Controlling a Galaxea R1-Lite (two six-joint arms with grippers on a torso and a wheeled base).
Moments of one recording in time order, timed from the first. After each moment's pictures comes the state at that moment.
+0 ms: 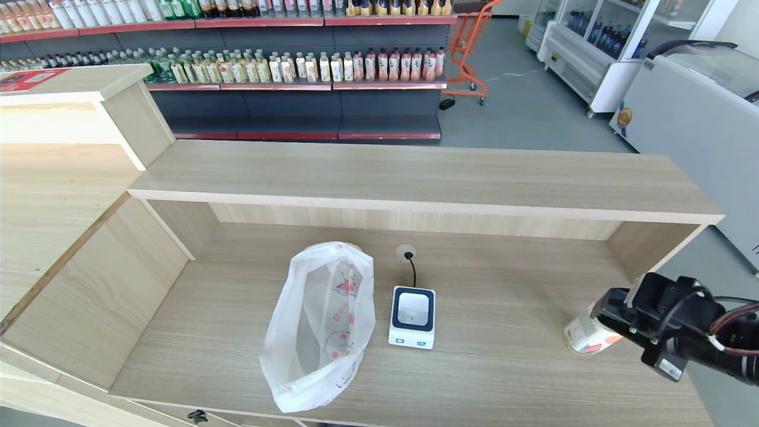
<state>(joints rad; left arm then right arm) 0.00 0.00 0.00 0.00 0.00 0.00 0.09 1.34 -0.36 -0.56 0.18 -1.04</state>
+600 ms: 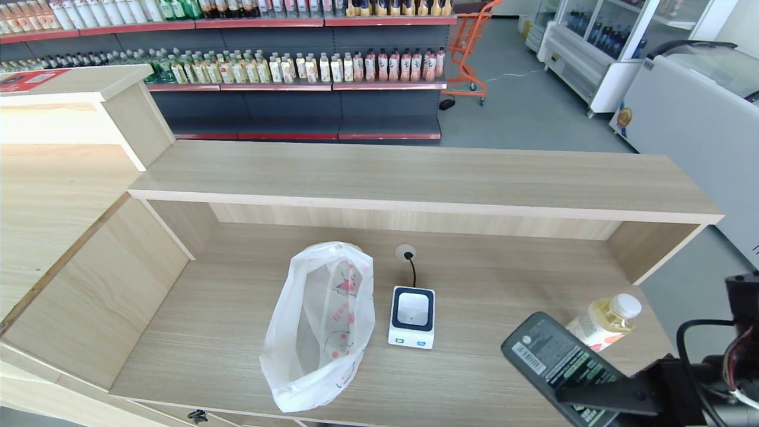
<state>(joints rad) 0.00 0.00 0.00 0.00 0.00 0.00 0.23 1.36 -0.35 -0.36 1.06 -2.67</state>
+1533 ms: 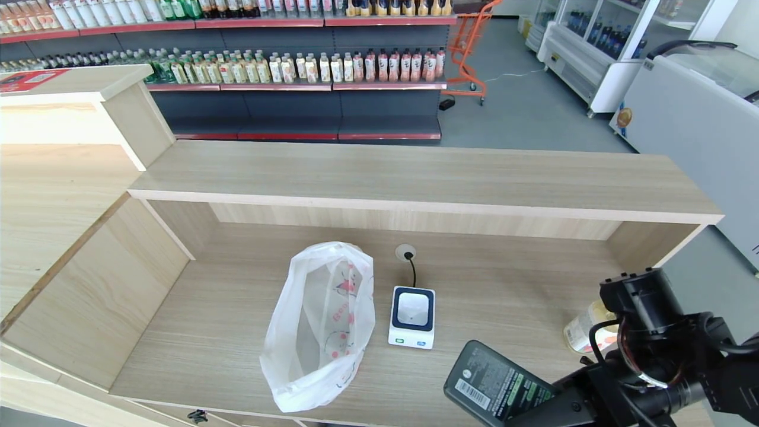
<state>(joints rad) 0.00 0.00 0.00 0.00 0.00 0.00 0.37 1.67 -0.49 -0.34 1.24 -2.80</state>
